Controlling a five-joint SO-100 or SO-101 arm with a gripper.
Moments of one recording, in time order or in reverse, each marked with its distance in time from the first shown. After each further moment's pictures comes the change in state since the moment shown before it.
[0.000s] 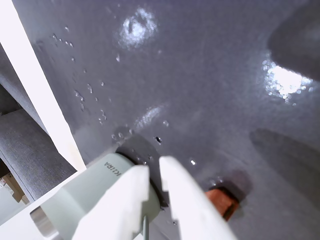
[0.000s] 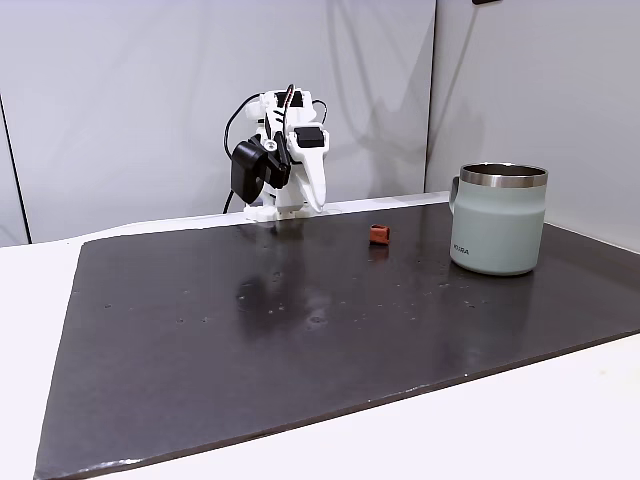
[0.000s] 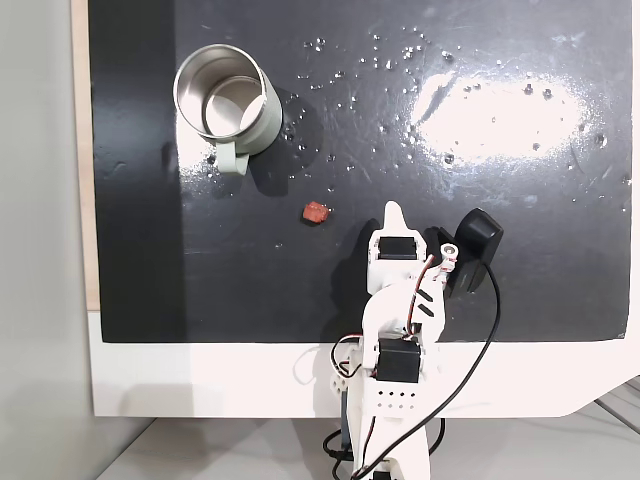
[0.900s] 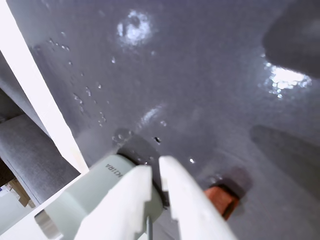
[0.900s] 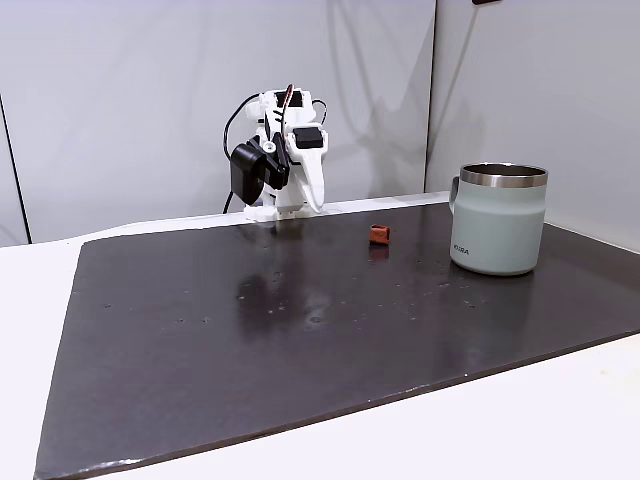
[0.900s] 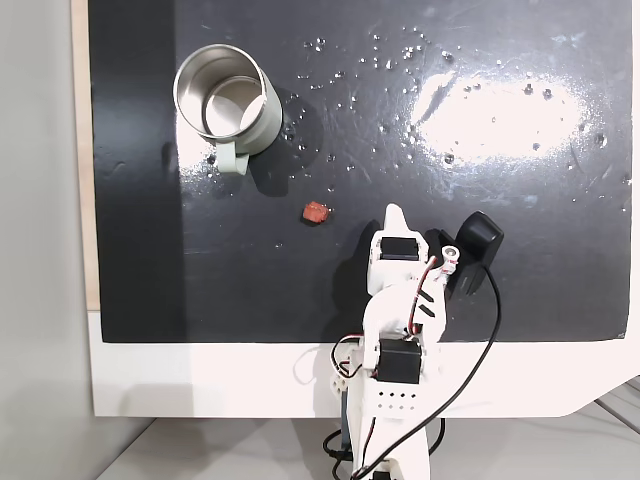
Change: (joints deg) arm 0.4 0.0 -1.2 1.8 1.8
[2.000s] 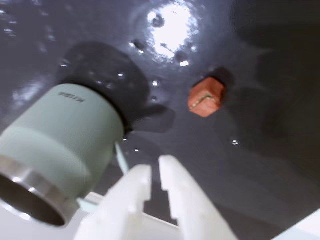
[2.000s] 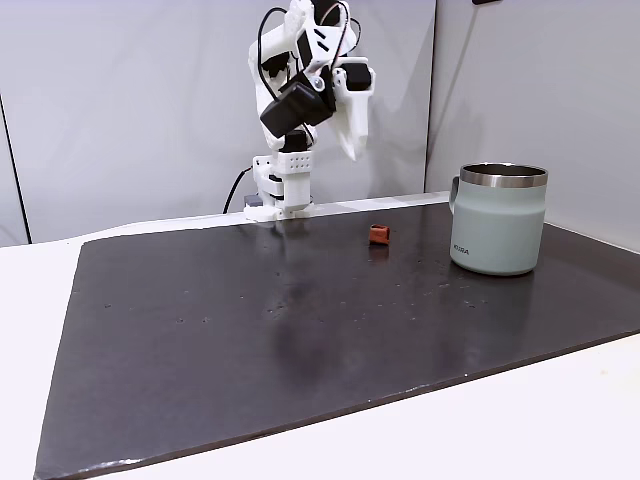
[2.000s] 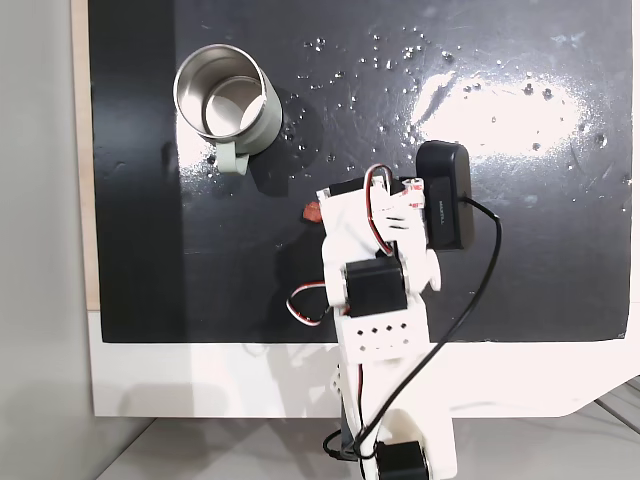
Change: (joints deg) arm -15.6 -56.7 -62.5 32.1 -1.9
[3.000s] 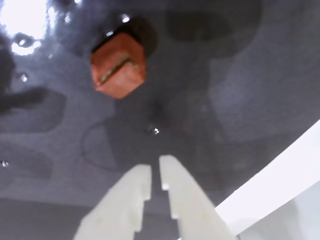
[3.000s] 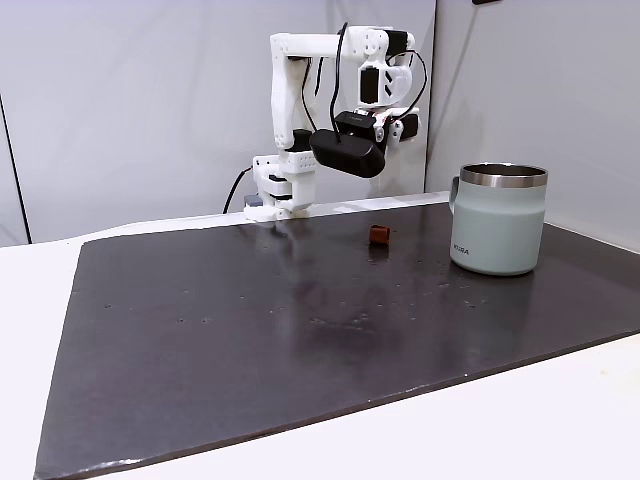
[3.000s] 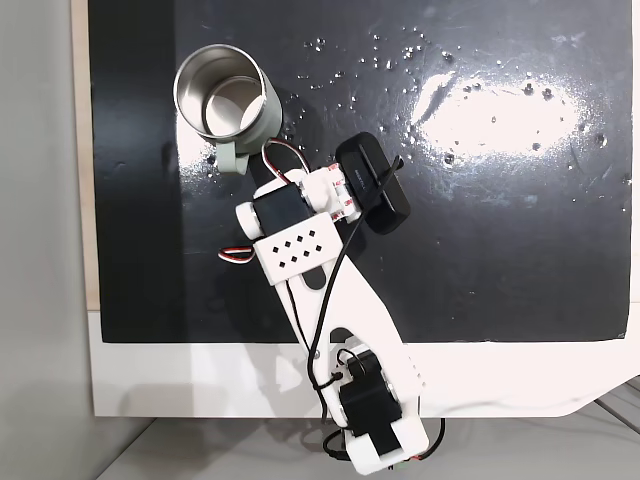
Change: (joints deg) arm -13.8 -25.1 -10.5 8.7 -2.2
